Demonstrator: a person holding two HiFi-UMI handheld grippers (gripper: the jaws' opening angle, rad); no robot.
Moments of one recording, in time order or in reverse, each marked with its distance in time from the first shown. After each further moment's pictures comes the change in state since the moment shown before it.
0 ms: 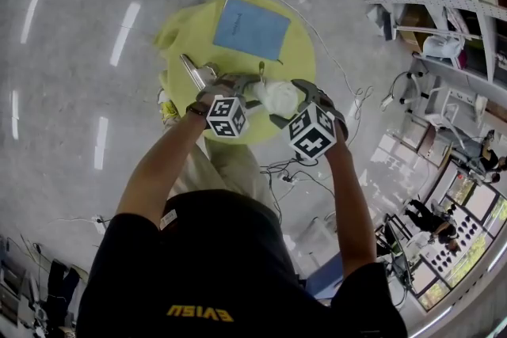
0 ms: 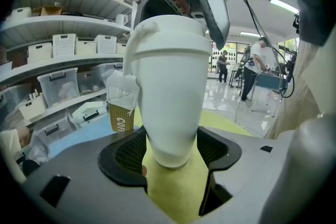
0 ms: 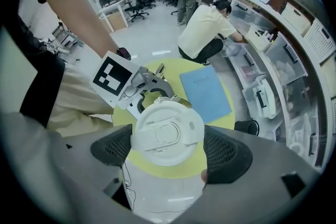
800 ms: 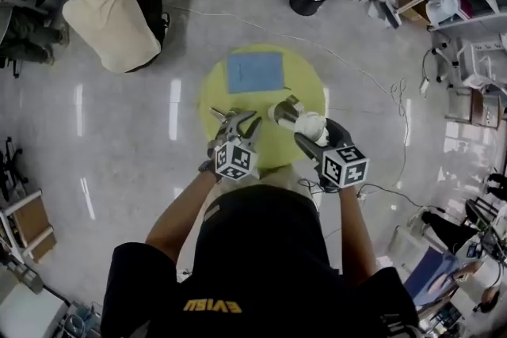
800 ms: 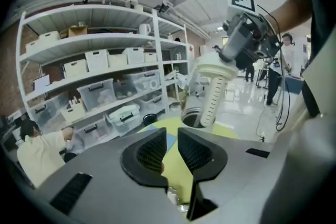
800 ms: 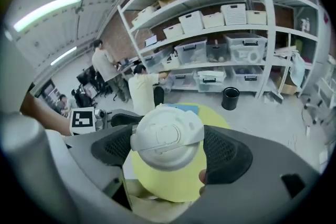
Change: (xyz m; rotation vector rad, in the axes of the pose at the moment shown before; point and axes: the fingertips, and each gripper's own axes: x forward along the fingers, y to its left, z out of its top) left arm -0.140 0.048 0.065 -0.052 0.046 0.273; right arm -0.118 0.016 -0.032 1.036 -0.715 -0.209
